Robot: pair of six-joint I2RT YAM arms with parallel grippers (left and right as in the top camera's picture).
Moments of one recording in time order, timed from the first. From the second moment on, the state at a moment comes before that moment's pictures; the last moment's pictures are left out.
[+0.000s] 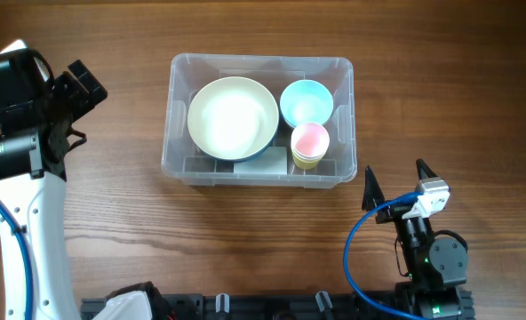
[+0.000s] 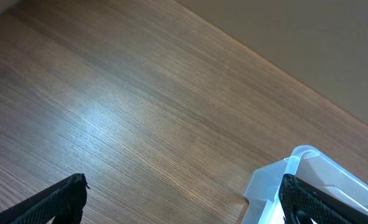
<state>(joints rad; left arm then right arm) 0.24 1.30 1.33 -0.76 -0.08 -0.36 0.12 0.03 0.01 0.00 -0.03 0.07</state>
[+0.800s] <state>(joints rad) 0.21 0.83 1.33 -0.81 -0.08 -0.36 0.12 0.03 0.01 0.00 -0.03 0.07</state>
